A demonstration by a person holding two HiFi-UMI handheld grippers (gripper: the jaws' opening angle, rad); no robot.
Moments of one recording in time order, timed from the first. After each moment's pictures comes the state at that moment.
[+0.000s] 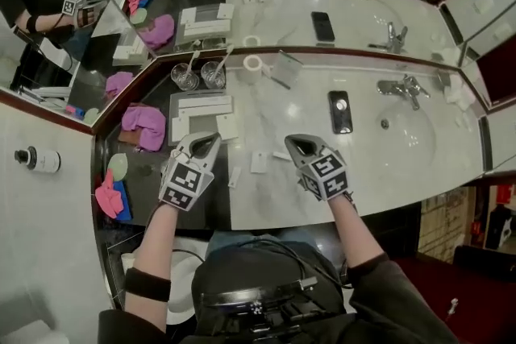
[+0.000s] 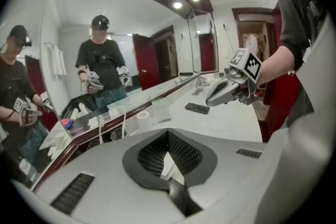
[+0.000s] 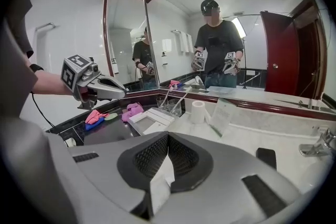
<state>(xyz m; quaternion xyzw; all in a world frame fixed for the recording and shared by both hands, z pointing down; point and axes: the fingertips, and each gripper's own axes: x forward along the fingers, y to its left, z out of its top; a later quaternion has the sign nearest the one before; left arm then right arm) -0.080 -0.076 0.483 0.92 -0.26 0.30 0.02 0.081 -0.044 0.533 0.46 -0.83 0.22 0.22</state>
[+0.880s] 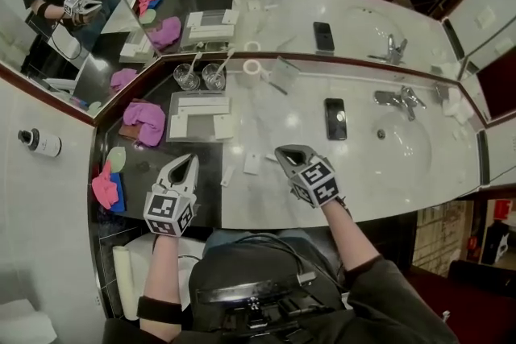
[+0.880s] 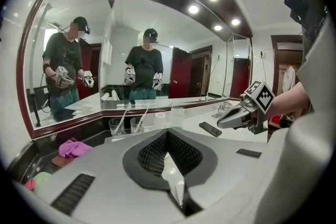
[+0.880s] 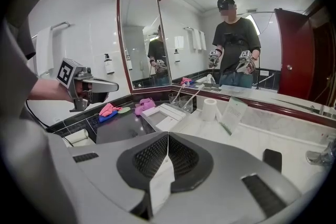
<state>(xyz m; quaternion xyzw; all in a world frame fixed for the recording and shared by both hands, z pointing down) -0.145 -0.024 0.467 0.87 -0.44 0.17 0.13 0.068 -0.016 0.535 0.39 -0.86 0.20 0.24</state>
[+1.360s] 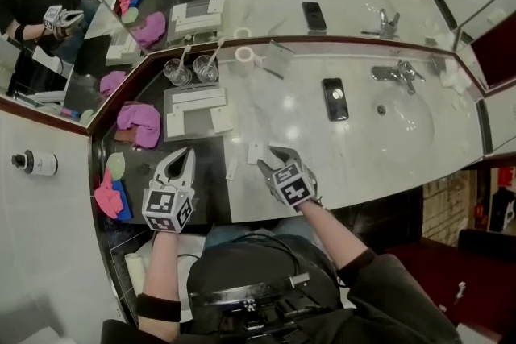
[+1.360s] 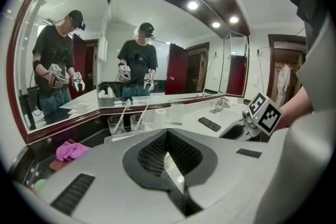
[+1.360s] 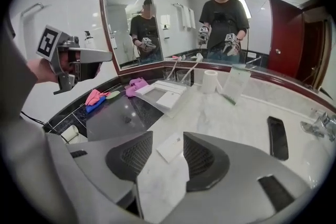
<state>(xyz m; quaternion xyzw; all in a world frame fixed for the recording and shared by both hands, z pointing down) -0.157 -0.043 0.481 0.88 -0.41 0.19 0.13 0.016 0.012 0.599 0.44 -0.79 0.28 0.31</state>
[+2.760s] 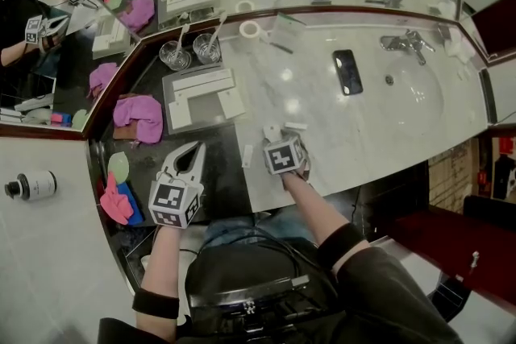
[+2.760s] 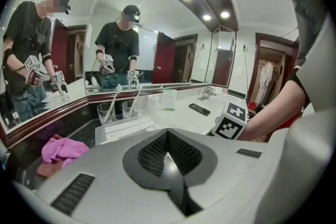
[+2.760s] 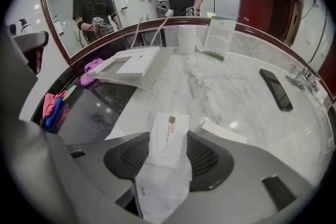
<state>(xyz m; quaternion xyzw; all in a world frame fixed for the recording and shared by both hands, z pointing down) -0.177 -0.052 0.533 0.91 -0.31 0.24 0.15 0.003 -0.008 0.720 0.55 -0.64 0.40 0.36</state>
